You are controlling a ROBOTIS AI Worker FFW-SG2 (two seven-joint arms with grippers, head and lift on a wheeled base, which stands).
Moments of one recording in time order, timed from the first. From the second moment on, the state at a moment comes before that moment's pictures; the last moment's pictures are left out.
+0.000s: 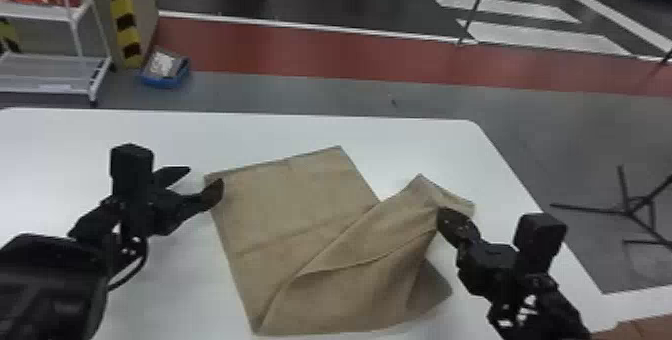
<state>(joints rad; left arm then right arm) -0.28 0.14 -0.26 -1.14 0.16 0.14 -0.32 0.39 -0.08 -0.29 -2.02 -0.10 0.38 0.27</state>
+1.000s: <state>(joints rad) -0.27 0.14 -0.22 -1.16 0.18 0.17 -0.38 0.35 -0.08 -0.30 -1.99 -0.10 0.38 0.27</state>
